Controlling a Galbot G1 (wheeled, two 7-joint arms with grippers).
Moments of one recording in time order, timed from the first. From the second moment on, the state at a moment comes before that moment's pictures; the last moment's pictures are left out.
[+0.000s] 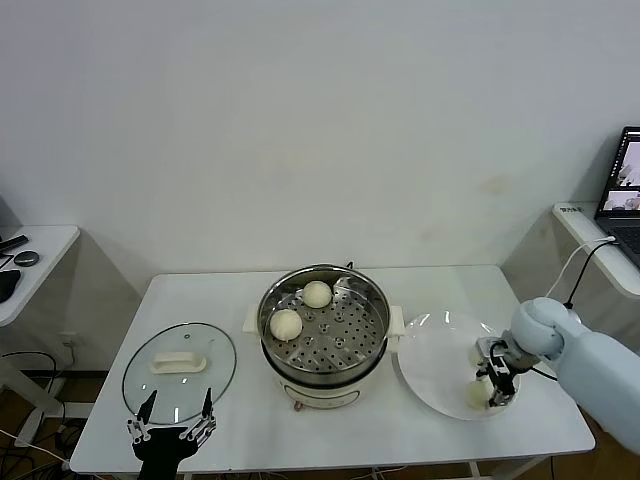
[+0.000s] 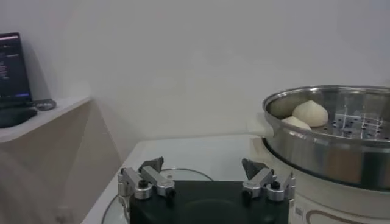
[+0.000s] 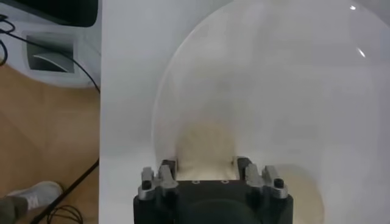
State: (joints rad) left arm 1.92 -1.60 -0.59 -2.39 0.07 0.23 -0.04; right arm -0.46 0.60 -0.29 1.47 -0.39 -0.26 -1.34
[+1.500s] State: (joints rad) left arm 1.83 -1.61 -0.57 -2.32 0.15 0.26 -0.02; right arm 0.30 1.05 -0.75 1.40 -0.12 0.39 -1.35
